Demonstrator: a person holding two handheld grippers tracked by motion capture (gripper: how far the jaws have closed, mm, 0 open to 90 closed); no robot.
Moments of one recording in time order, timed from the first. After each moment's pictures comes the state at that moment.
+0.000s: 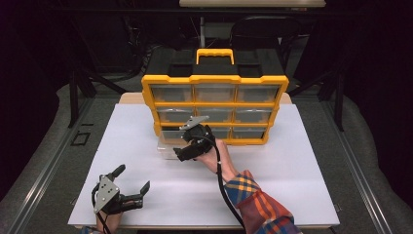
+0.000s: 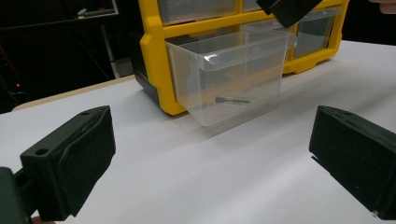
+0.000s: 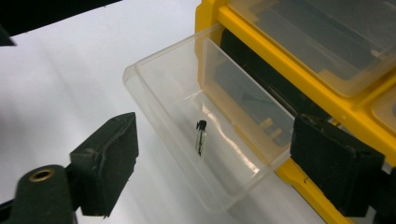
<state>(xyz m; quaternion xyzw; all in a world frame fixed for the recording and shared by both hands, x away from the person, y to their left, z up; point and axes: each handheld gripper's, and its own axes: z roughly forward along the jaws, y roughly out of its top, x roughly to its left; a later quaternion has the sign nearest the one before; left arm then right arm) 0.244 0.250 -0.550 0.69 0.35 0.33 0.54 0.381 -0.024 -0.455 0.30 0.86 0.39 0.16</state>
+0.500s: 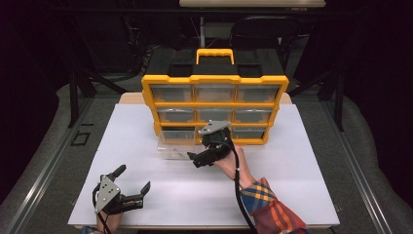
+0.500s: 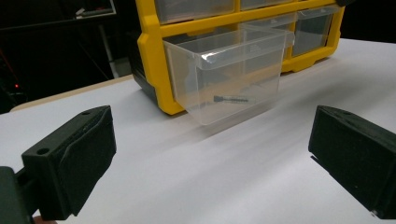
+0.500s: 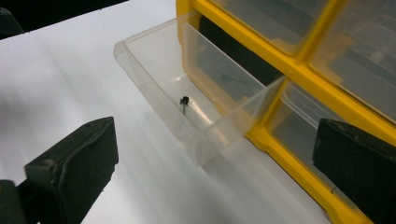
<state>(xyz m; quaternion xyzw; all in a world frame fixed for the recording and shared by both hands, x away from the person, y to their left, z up) 0.244 0.249 -0.551 0.69 0.35 0.33 0.54 0.363 -0.071 -0.455 0.30 0.84 0.41 0.17</state>
